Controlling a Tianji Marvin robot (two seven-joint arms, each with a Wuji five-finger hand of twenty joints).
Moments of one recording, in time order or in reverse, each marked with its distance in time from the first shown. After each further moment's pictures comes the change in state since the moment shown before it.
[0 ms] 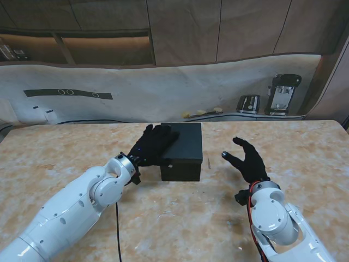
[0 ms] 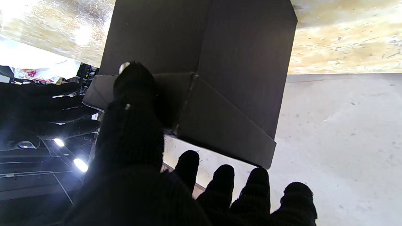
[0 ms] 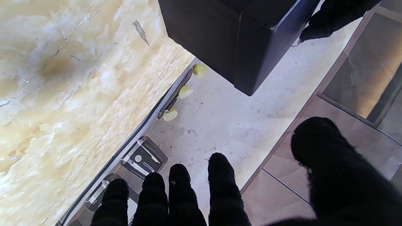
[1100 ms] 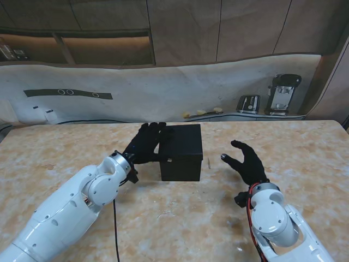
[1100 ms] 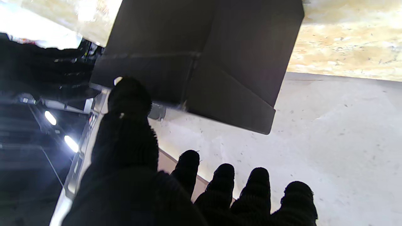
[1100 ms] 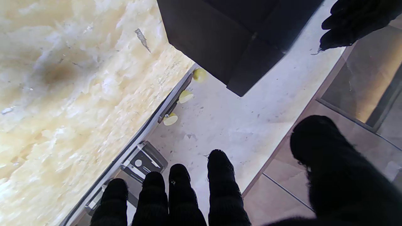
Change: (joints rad) left arm 0.065 -0.002 -0.102 -0.079 -0.097 -0.003 -0.067; right arm -0.007 0.002 0.000 -0.001 0.000 -0.007 0.015; left_hand -0.063 0.102 -0.012 -0.009 0.000 0.000 0.014 -0.024 0.000 0.000 0.011 0.045 0.000 0.003 0.001 0.025 -0.005 0.002 0.012 0.049; right_hand 0.012 -0.011 0.003 0.000 0.028 0.001 0.026 -0.001 0.000 0.000 0.001 0.005 0.000 0.000 0.024 0.010 -0.005 0.010 0.012 0.011
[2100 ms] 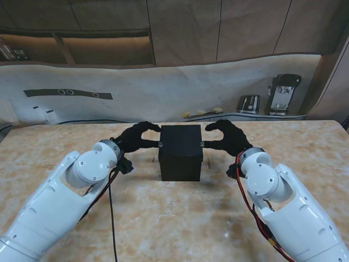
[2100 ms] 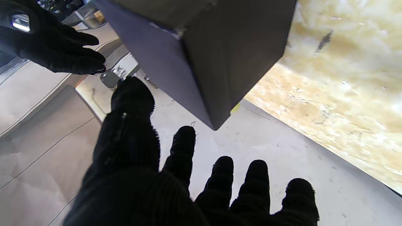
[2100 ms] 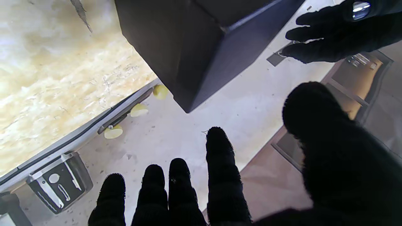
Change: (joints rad) left arm -0.011 0.000 -0.115 -0.109 -0.405 0.378 -0.283; right arm 0.315 0.057 -0.132 0.118 -0.105 -0.034 0.258; left_hand 0.015 -0.017 0.021 0.000 0.185 -0.100 0.242 0.004 0.028 -0.020 0.156 -0.048 0.030 -0.013 0.137 -0.056 -0.016 0.015 0.047 0.150; right_hand 0.148 -0.243 0.024 0.003 0.272 -0.020 -0.073 0.197 0.000 0.001 0.137 0.045 0.011 0.003 0.126 0.066 -0.027 0.035 0.125 0.131
